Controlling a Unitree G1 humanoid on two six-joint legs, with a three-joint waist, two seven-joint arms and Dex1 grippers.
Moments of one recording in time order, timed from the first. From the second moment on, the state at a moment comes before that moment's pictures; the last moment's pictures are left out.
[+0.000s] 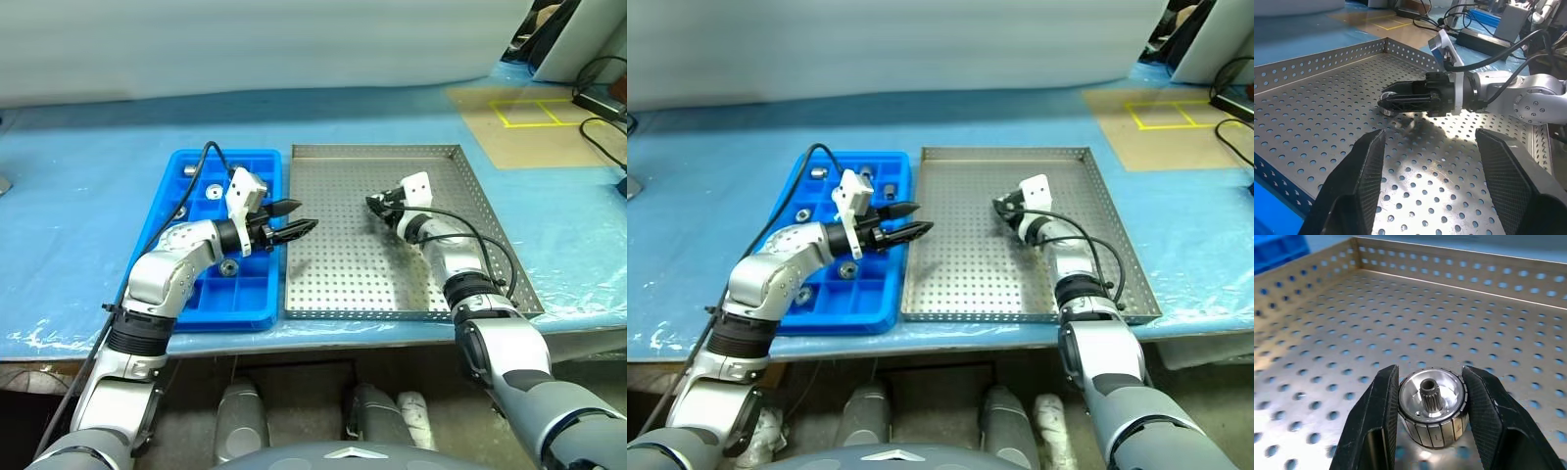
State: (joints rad) left arm -0.49 0.41 -0.05 -0.06 -0.52 0.57 -0.83; right arm -0.80 -0.27 -0.07 0.97 0.10 -0.08 0.60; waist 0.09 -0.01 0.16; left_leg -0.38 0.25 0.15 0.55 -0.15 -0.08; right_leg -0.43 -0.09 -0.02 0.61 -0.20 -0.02
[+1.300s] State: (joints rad) left arm -0.01 0.72 0.29 -0.44 -0.72 0.70 -0.79; right arm -0.72 -0.15 0.28 0.36 0.34 0.61 1.15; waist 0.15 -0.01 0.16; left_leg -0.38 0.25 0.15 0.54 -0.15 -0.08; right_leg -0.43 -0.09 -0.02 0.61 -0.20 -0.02
